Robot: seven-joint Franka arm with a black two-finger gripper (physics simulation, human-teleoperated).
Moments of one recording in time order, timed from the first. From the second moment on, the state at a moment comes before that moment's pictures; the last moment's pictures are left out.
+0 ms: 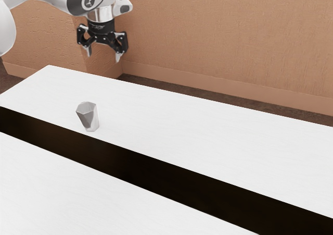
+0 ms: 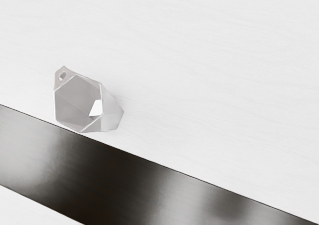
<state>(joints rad) -0.03 0.22 -0.02 -1.36 0.29 1.68 -0.39</state>
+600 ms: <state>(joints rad) 0.04 0.28 0.10 -1.44 0.25 1.77 -0.52</state>
